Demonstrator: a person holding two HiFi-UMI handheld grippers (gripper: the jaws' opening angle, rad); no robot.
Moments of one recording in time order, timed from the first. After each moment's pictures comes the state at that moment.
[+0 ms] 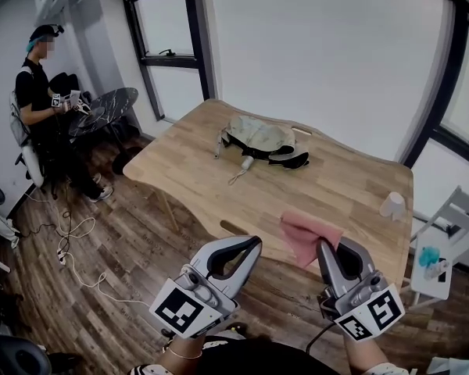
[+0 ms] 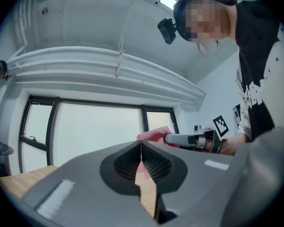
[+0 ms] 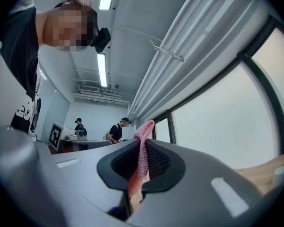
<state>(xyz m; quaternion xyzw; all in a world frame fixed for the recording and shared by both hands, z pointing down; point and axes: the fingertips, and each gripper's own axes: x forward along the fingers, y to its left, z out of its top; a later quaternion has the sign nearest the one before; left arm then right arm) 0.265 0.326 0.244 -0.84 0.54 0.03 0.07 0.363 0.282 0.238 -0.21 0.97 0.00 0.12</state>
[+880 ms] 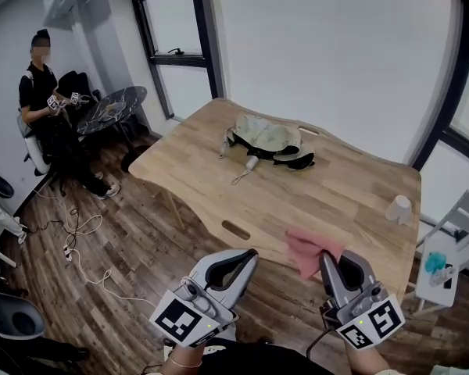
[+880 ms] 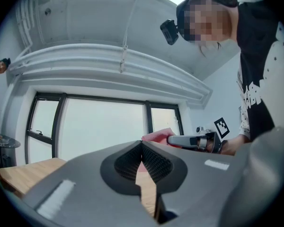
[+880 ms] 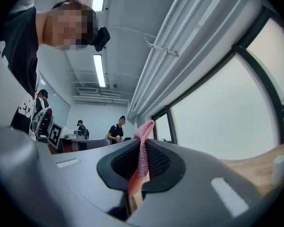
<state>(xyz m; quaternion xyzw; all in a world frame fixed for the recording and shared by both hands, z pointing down) 0.267 0.329 0.267 -0.82 0.57 0.05 0.07 0.382 0.276 0.269 -0.20 0.97 -0.03 0.11</state>
